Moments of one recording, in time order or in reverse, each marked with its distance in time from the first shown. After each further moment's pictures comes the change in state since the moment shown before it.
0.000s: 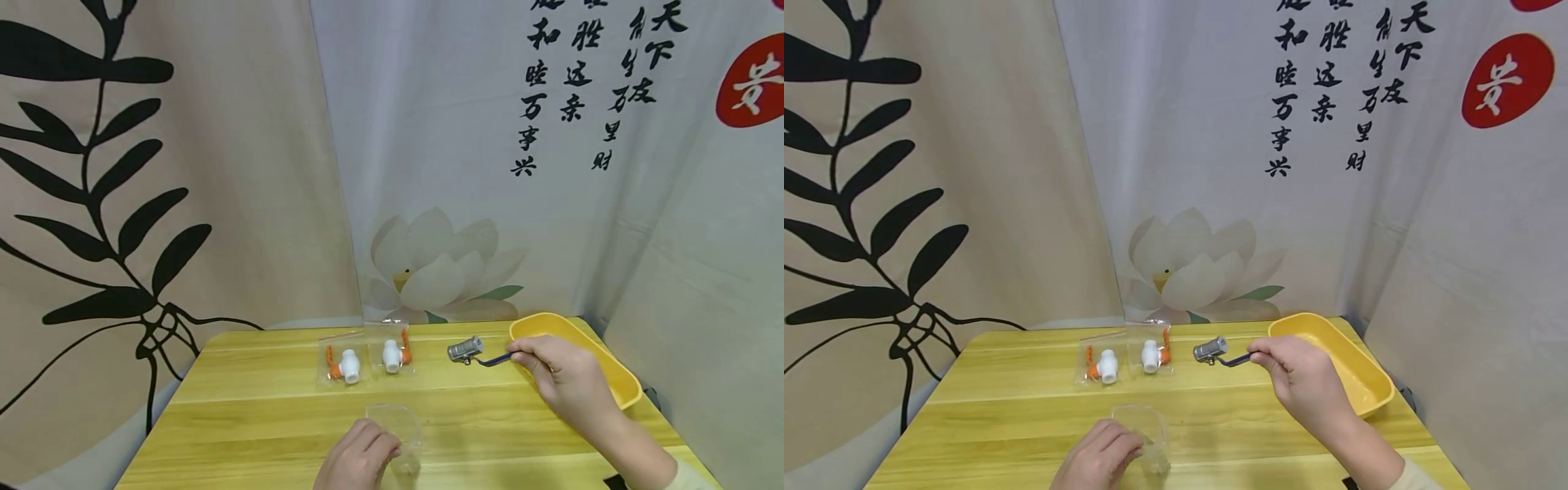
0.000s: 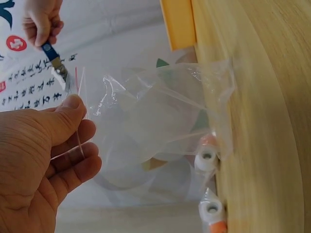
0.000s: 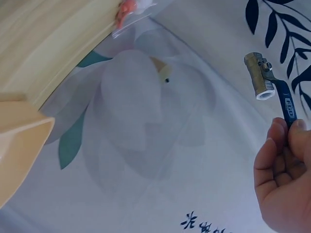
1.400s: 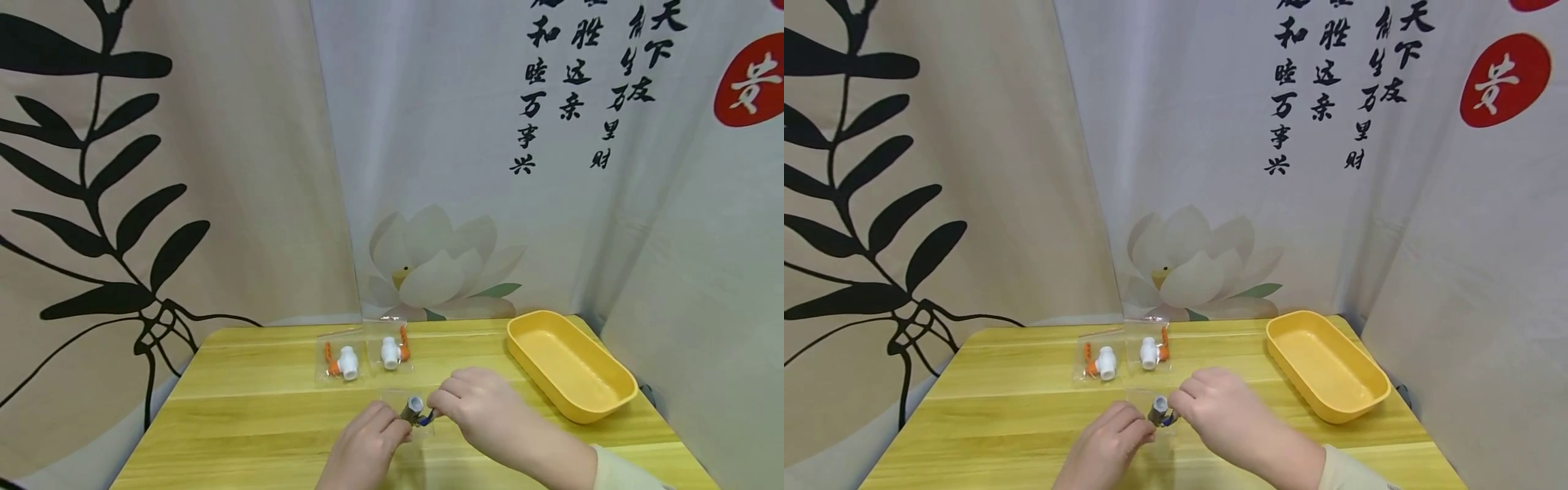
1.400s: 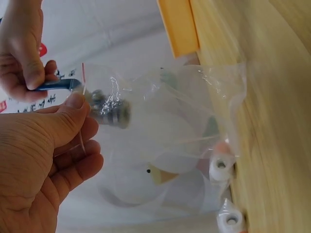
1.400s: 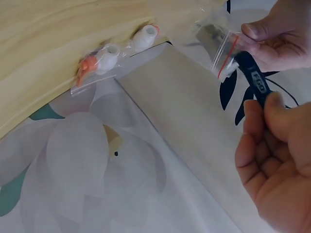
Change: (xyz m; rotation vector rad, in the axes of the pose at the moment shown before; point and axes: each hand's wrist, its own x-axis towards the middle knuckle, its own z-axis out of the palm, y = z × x) left_hand 0.027 0.000 0.004 0.066 -0.071 0.126; right_hand 0.010 -0.063 0.060 -0.103 -0.232 -0.419
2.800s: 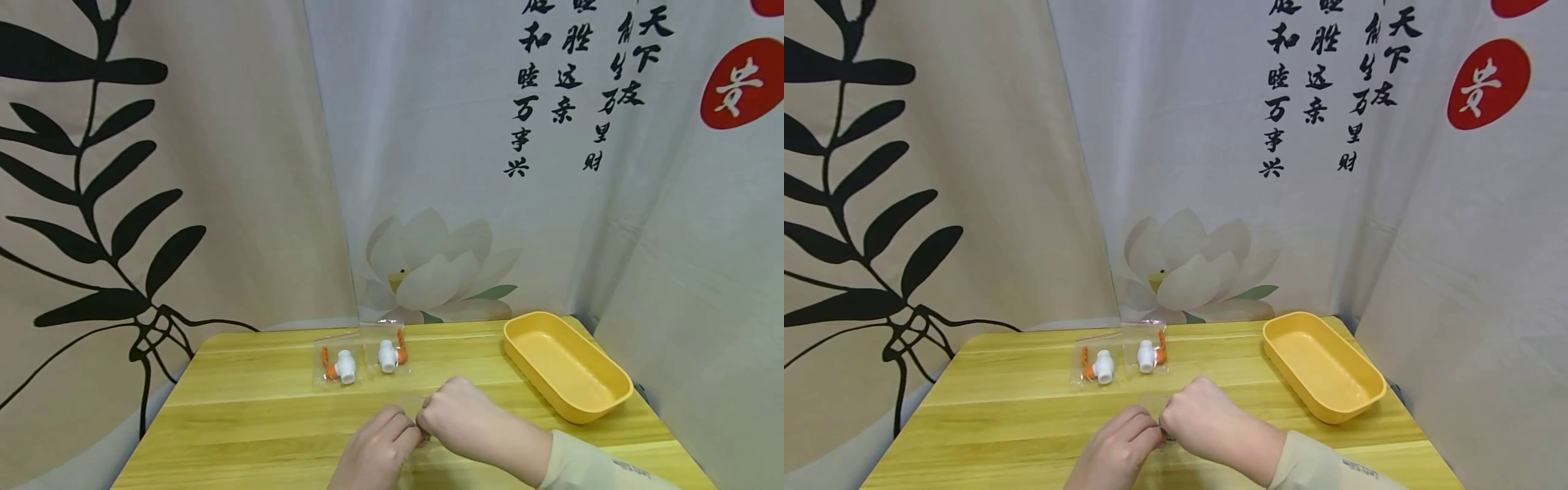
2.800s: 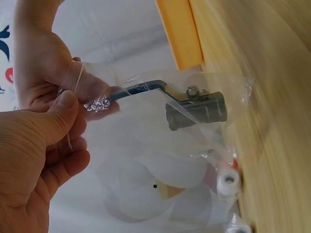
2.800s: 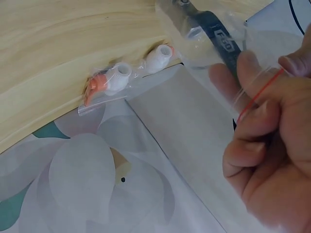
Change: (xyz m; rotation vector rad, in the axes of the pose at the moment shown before) left_hand 0.010 0.012 0.005 -0.024 0.023 0.084; right_hand 0.012 -0.011 0.023 -0.123 -0.566 0.021
